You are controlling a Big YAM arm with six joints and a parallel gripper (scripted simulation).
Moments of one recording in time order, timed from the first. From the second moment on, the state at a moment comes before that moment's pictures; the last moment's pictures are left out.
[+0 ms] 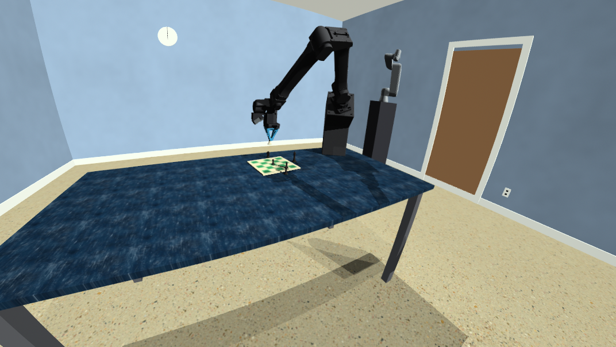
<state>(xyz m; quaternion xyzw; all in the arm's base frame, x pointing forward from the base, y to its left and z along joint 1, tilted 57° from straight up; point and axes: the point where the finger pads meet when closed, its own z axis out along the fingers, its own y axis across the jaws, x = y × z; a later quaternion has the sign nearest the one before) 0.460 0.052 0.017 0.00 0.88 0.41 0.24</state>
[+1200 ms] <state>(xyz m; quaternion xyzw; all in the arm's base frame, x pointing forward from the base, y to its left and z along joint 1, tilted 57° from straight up) 0.486 0.067 -0.023 -0.09 0.88 0.39 0.26</state>
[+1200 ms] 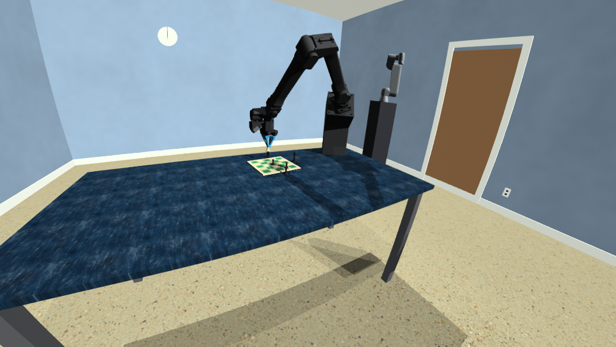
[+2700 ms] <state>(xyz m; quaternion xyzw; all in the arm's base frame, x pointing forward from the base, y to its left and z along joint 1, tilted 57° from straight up) 0.511 0.105 -0.051 -0.08 0.88 0.39 0.26</state>
